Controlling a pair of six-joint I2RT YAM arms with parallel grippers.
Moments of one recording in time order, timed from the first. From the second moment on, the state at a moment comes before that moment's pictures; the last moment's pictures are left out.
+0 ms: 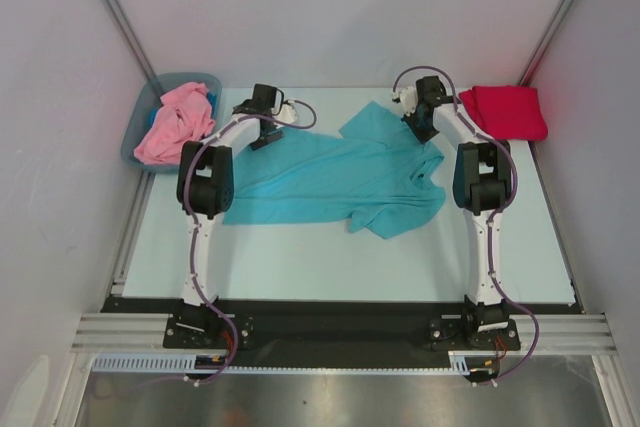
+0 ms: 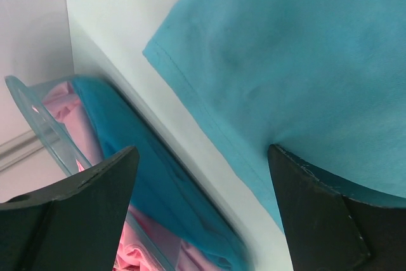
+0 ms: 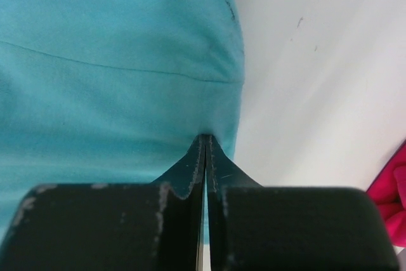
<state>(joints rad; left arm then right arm) -0.22 2.39 1.91 -0.41 -0.37 1.00 0.14 2.41 2.05 -0.66 0.04 -0.53</state>
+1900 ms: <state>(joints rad) -0.19 2.29 1.87 -0.53 -0.44 0.91 0.21 2.45 2.35 -0.53 0.12 -0.53</state>
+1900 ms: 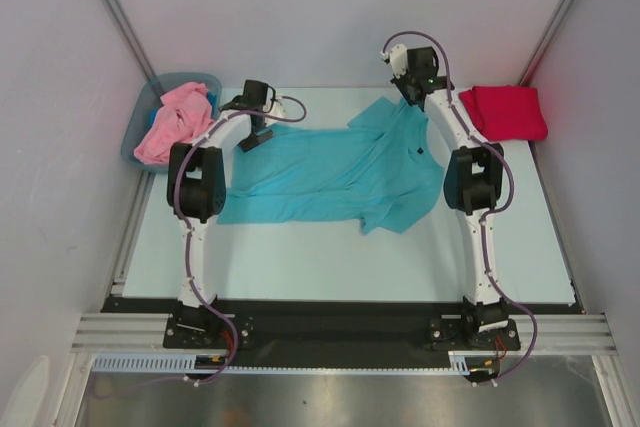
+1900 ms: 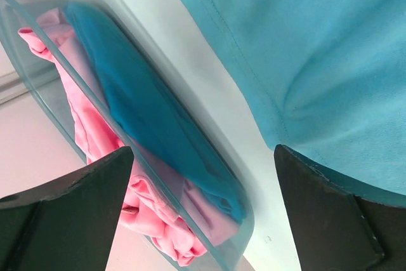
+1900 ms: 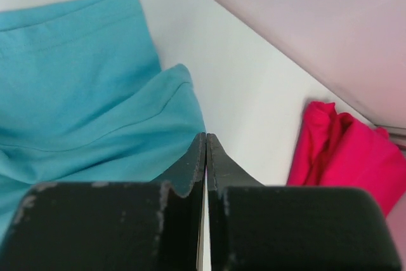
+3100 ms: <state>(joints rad) -0.19 2.28 1.84 -0.53 -0.44 0.90 0.15 2.37 1.99 -0.60 0.08 -0.49</state>
